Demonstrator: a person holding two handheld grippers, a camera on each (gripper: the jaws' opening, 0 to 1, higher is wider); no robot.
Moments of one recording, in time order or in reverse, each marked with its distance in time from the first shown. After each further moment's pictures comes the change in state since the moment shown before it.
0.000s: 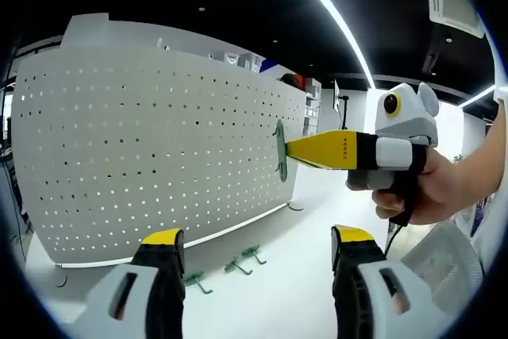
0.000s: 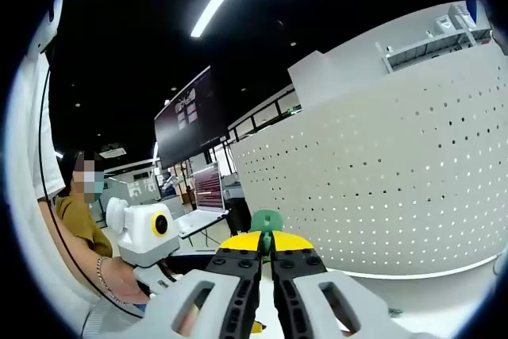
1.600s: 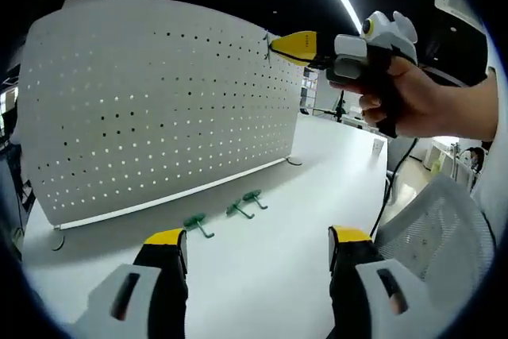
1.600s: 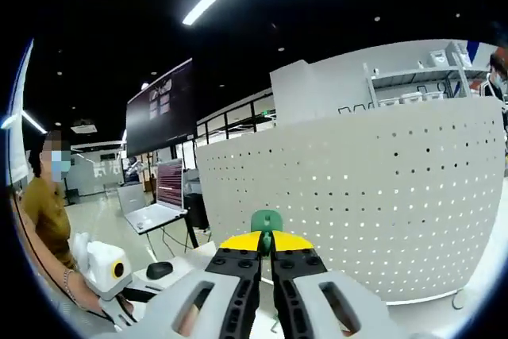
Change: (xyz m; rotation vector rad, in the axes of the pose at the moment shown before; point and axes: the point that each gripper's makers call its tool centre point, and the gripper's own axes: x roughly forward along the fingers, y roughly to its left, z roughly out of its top) left arm -0.029 0.007 -0.071 -0.010 0.152 -0.018; right arm 0.019 -0.041 0.038 -0.167 -0.010 -0.225
